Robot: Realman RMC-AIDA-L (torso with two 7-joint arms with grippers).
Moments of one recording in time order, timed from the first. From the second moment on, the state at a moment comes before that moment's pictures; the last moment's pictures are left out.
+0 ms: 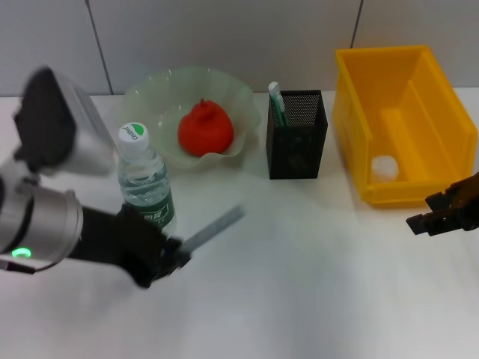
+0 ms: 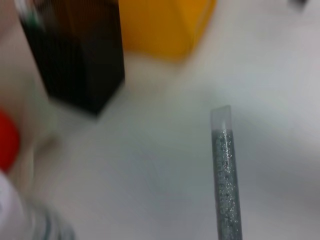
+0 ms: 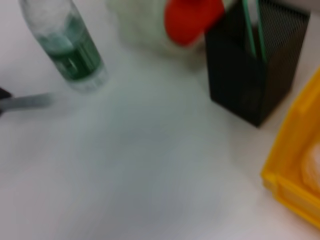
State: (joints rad) left arm -0.30 -2.07 1.44 1.62 2.29 1.49 -2.20; right arm 0.51 2.07 -0.93 -1.52 -2.45 -1.81 2.28
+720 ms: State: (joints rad) left arm -0.51 -2.08 1.56 1.14 1.47 0.88 -1.83; right arm 0.37 2.08 -0.61 -1.50 -2.25 -2.00 1.87
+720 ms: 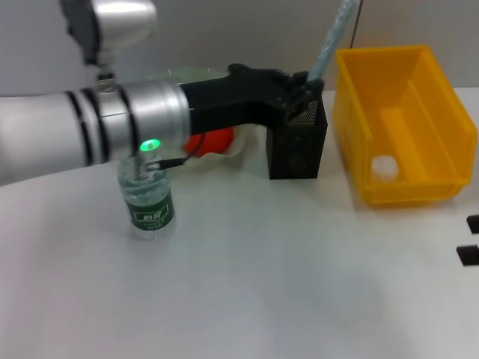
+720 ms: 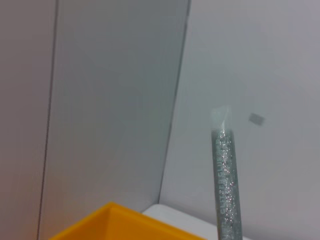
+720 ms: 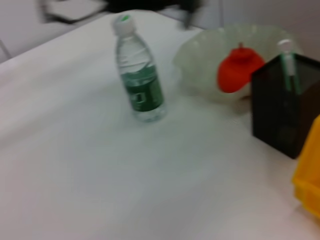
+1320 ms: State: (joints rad) left arm -0.77 -2.08 1.83 0.83 0.96 0.38 -1.46; right arm 0.38 2.08 -0.62 -1.34 -2.24 -1.96 1.70
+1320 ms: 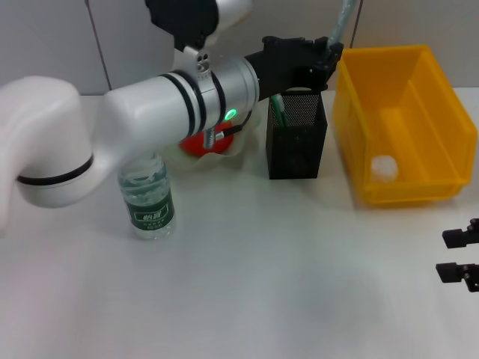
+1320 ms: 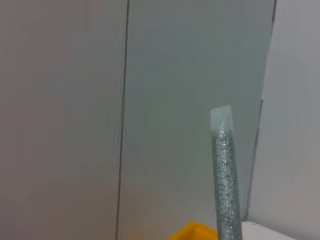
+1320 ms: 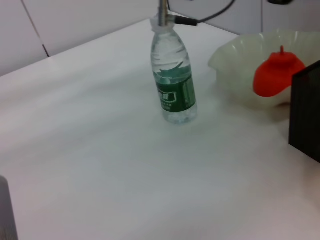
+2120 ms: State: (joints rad) left arm -0.83 -2.08 1.84 0.73 0.89 0.30 -1.43; right arm 0.45 2.08 -0.65 -1.30 -2.29 -1.94 1.70
